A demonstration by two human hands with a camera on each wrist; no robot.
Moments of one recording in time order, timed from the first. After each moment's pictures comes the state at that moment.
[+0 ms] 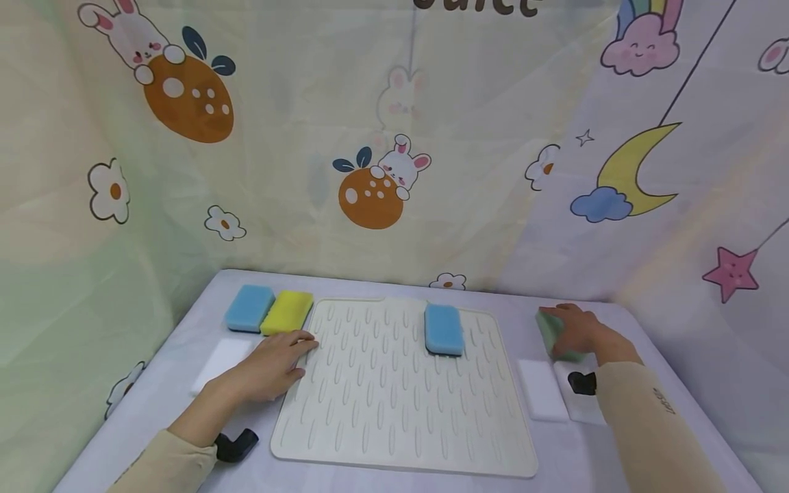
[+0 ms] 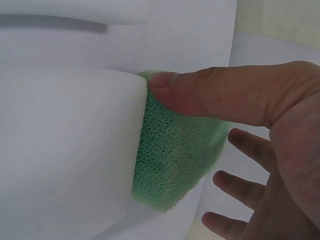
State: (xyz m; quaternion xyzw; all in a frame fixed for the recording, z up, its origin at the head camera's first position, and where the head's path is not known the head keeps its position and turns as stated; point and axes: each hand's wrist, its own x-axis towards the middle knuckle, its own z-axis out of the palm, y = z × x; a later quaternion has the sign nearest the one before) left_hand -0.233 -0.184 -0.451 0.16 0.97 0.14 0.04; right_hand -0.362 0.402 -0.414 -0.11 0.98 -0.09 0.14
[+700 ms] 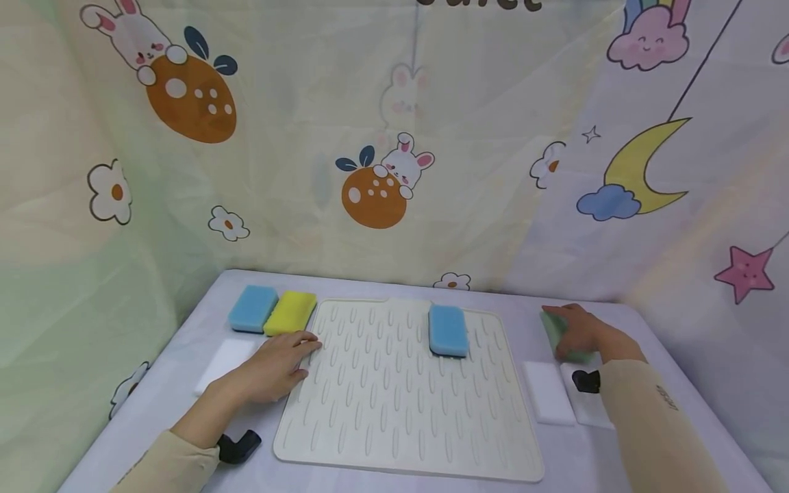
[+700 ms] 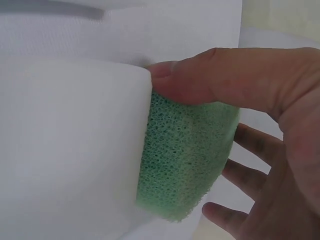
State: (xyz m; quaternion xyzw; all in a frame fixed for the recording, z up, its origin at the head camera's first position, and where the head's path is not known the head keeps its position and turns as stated) left_hand -0.233 -0.185 -0.451 0.17 0.97 0.14 0.04; right_hand -0.369 0.403 -0.419 -0.10 0.97 -0.14 0.18
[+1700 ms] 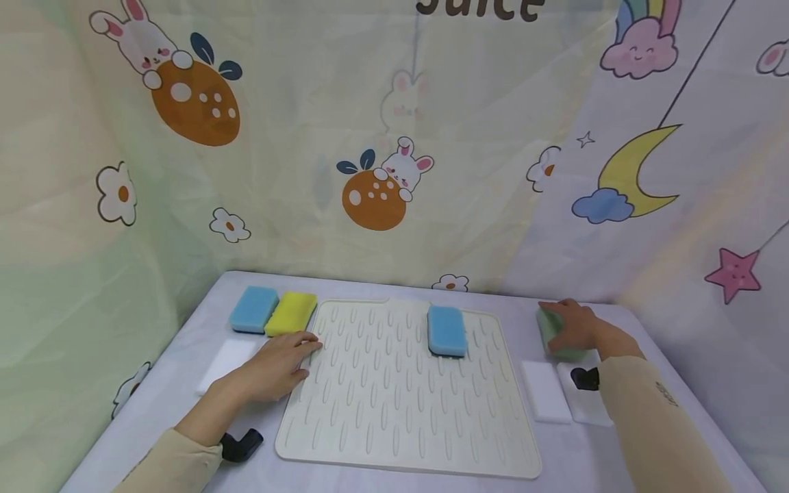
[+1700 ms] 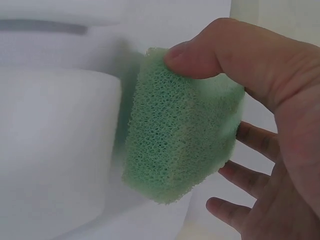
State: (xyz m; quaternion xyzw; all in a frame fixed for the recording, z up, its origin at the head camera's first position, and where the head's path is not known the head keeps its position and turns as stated) left_hand -0.232 -0.185 -0.451 0.17 0.97 0.15 0.04; right_hand -0.367 0.395 -0.409 -0.12 0.98 -0.09 0.13
